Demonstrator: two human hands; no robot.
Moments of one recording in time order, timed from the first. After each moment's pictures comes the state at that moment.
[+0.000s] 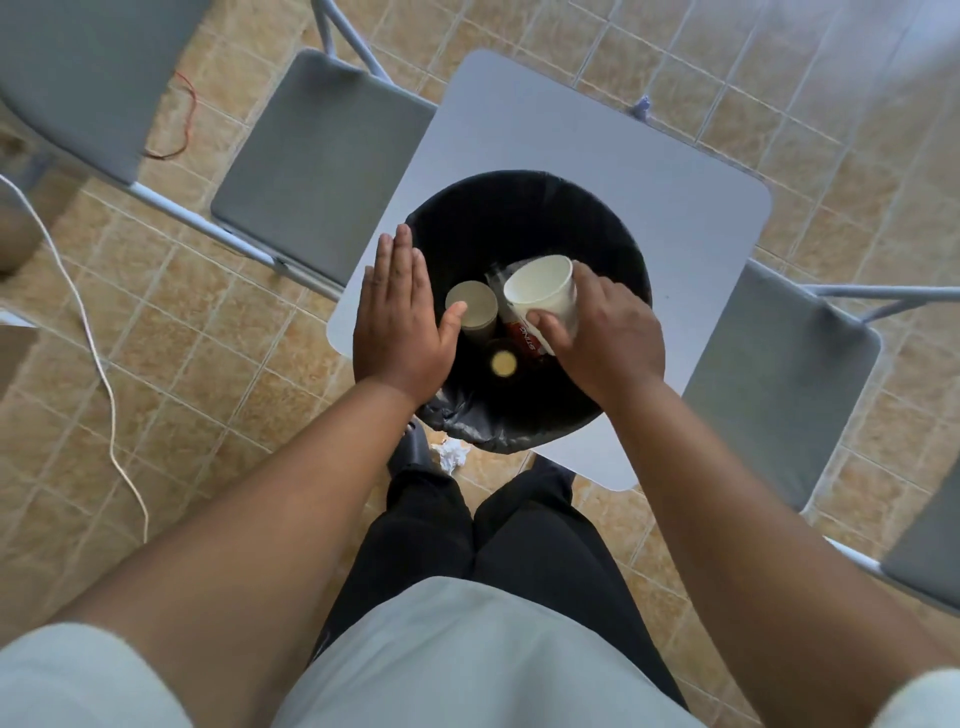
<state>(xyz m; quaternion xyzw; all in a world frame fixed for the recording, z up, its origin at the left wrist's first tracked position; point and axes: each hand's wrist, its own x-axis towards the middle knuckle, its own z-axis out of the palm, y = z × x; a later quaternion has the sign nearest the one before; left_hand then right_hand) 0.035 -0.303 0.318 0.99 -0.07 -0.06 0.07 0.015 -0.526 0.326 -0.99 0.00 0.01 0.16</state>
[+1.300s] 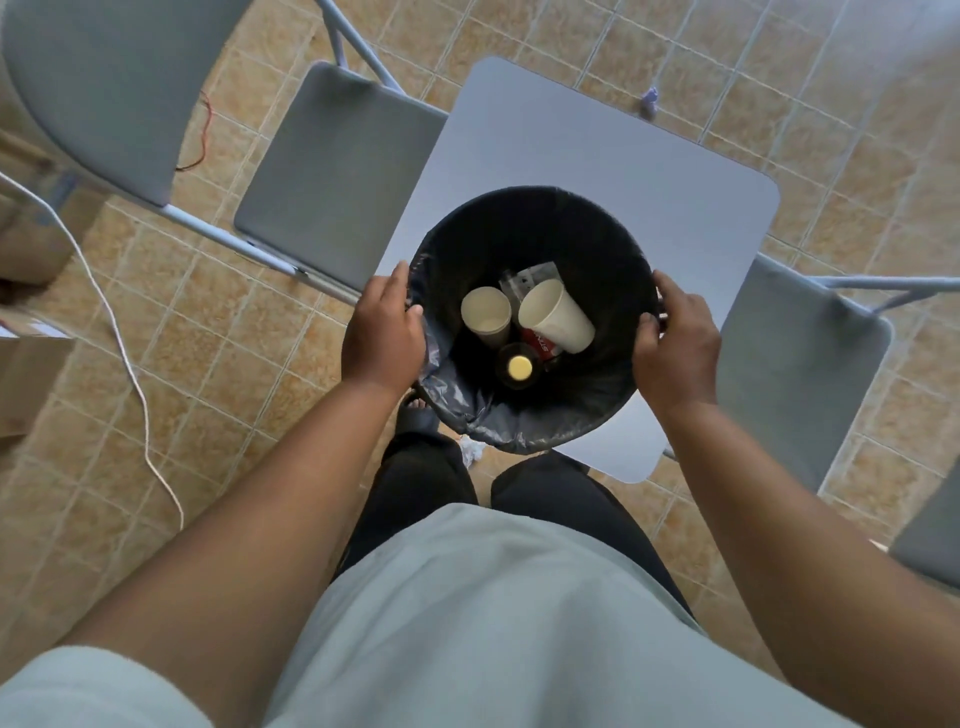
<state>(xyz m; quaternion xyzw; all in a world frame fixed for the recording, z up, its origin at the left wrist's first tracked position) 0.046 -0.271 0.347 0.97 0.02 -0.09 0.24 0.002 -0.558 0.340 -0.92 0.22 0.01 0.33</state>
